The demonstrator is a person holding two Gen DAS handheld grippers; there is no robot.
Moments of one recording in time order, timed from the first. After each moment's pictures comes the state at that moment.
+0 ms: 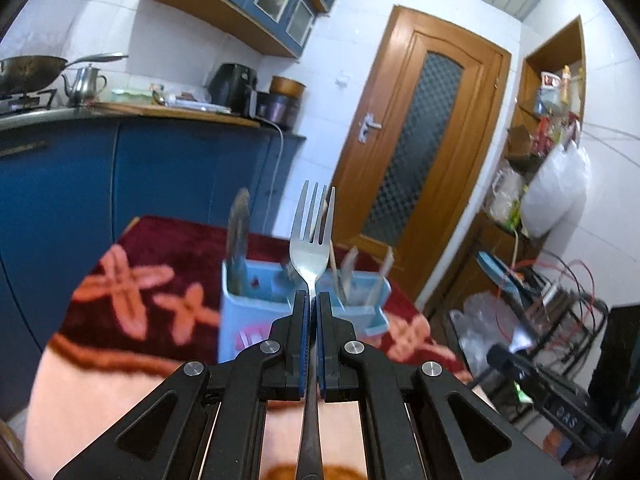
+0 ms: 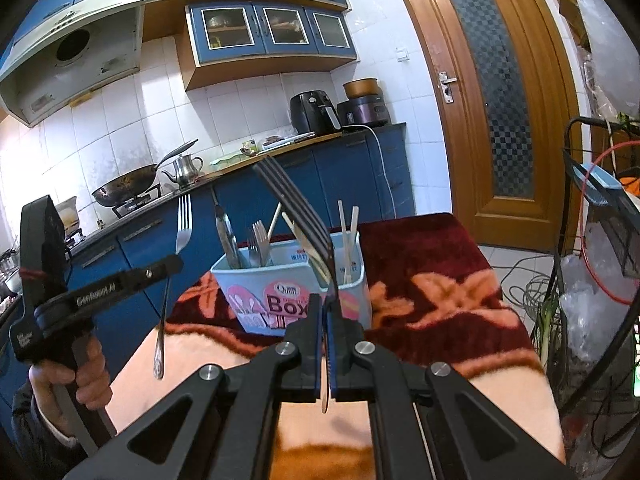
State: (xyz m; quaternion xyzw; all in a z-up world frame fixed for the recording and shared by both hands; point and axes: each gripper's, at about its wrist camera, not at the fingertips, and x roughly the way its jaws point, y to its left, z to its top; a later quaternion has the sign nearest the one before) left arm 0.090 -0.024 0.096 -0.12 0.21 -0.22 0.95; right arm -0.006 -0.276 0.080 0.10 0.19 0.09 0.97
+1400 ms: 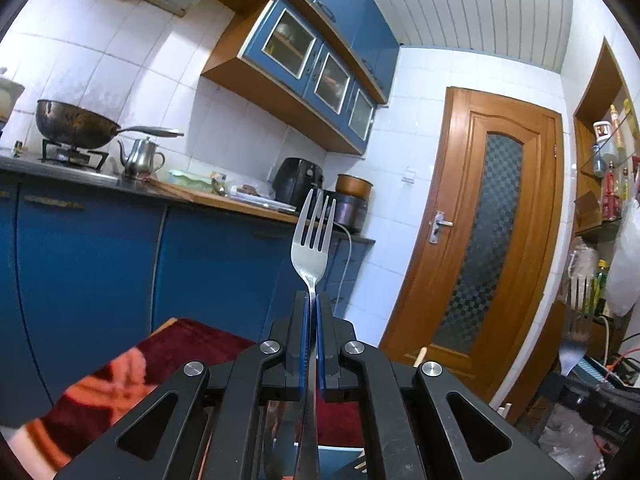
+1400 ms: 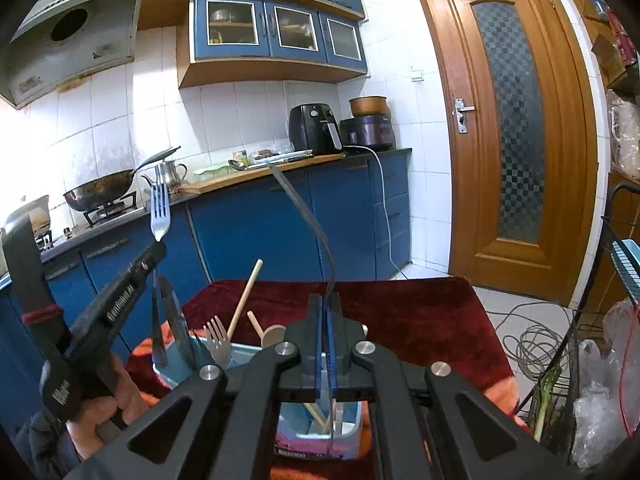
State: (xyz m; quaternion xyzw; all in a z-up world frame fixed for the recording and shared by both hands) left arm 0.185 -0.045 0.092 -0.14 0.04 -0.06 0.99; right arm 0.125 -0.268 0.116 0.06 0.16 0.07 0.98
